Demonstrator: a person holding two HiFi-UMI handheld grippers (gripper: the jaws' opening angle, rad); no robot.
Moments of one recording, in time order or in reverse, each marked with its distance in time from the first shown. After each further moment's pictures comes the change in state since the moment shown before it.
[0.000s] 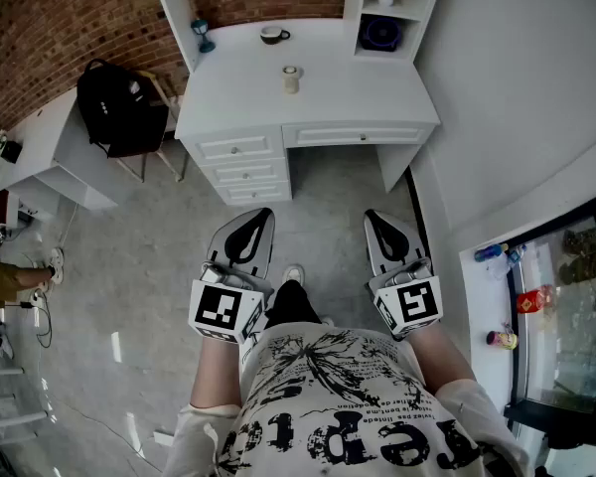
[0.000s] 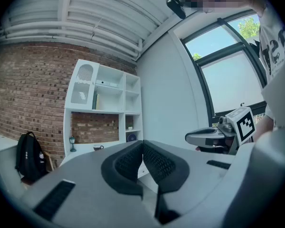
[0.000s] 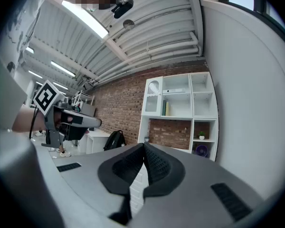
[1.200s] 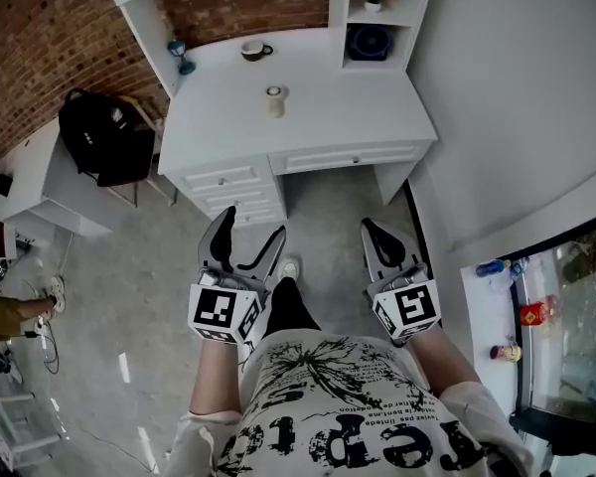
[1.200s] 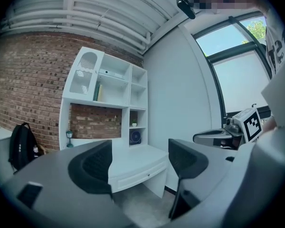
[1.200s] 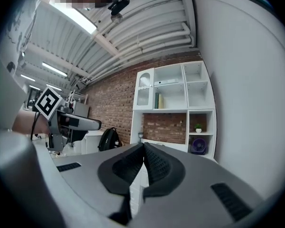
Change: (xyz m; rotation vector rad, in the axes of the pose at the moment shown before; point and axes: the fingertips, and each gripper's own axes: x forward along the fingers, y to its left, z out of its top) left arm 0.119 0.057 -0.021 -0.066 0.027 0.024; right arm 0.080 -0.083 -0.034 0.072 0.049 -0.034
